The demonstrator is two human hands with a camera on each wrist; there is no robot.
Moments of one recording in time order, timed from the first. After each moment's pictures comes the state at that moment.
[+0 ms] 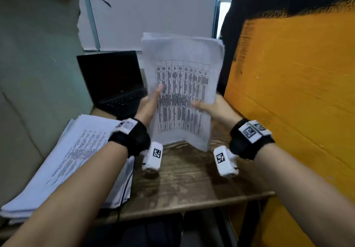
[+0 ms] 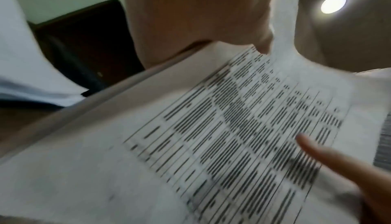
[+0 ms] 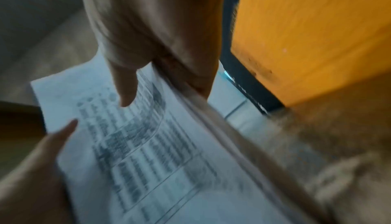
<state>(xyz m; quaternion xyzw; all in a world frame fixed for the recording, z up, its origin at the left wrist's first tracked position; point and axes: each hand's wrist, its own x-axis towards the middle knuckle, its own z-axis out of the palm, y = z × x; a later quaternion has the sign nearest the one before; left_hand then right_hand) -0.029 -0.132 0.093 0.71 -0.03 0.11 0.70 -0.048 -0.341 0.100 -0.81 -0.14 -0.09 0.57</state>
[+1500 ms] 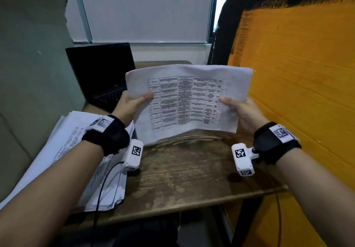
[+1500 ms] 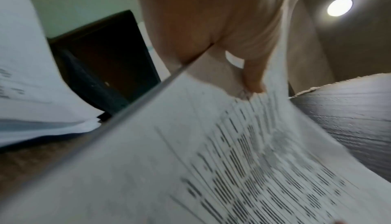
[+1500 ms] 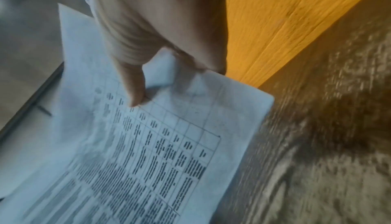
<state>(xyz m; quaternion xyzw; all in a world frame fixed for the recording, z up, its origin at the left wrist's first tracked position) -0.034 -0.093 0.088 0.67 -0.11 0.08 0.73 -0.036 -0.420 0.073 -0.67 -0.05 -0.09 0.74</state>
